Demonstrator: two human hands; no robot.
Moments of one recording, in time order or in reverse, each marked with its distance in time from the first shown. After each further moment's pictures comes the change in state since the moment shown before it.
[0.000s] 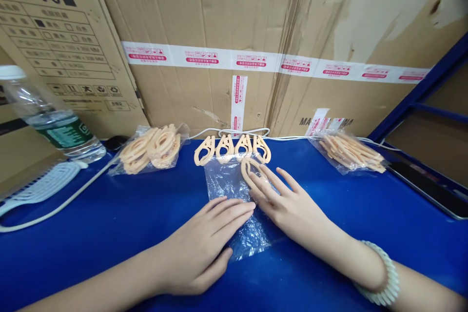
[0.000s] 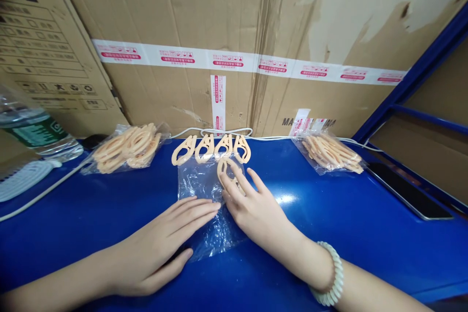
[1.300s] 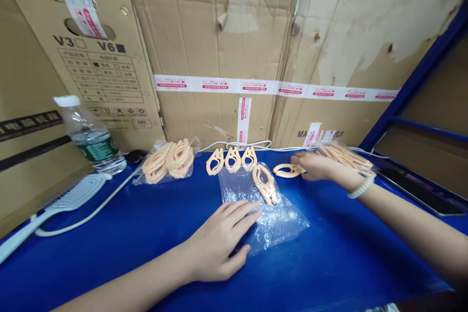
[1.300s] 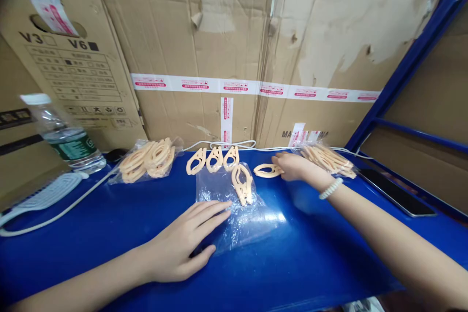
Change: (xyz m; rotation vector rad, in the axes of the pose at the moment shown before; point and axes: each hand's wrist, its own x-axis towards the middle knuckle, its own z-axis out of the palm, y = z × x) left_hand -0.008 -0.004 0.003 0.039 0.077 0.024; right_hand 0.003 0.135 0.027 0.190 -0.521 0.290
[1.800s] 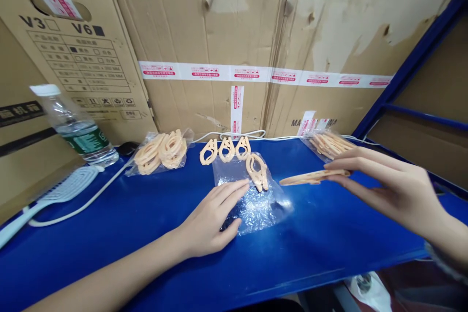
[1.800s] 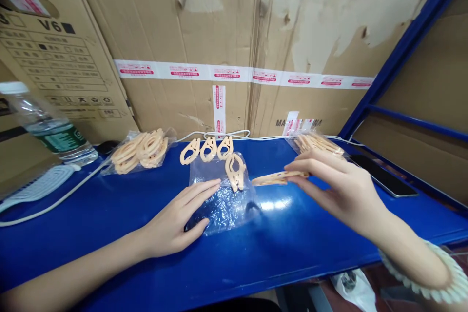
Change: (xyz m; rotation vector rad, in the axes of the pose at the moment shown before) left_hand 0.004 -0.001 0.005 -0.028 0.133 -0.081; right_hand -0.142 -0.071 -0.058 0.247 0.819 -0.151
